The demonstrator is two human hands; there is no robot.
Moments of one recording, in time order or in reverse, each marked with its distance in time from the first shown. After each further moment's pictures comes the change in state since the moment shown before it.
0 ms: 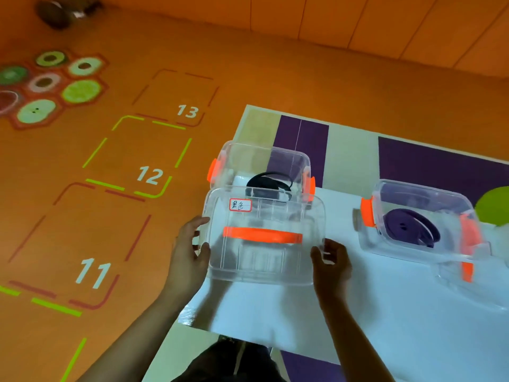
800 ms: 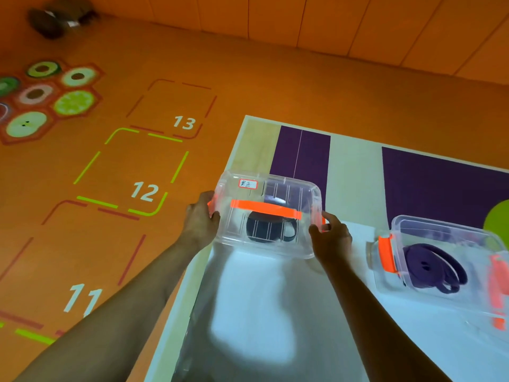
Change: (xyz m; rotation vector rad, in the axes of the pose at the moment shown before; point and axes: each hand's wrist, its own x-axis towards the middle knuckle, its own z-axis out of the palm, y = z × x) left_hand 0.222 0.008 0.032 0.313 -0.107 -0.105; right_hand 0.153 -0.077 0.090 -0.332 -0.102 -0.095
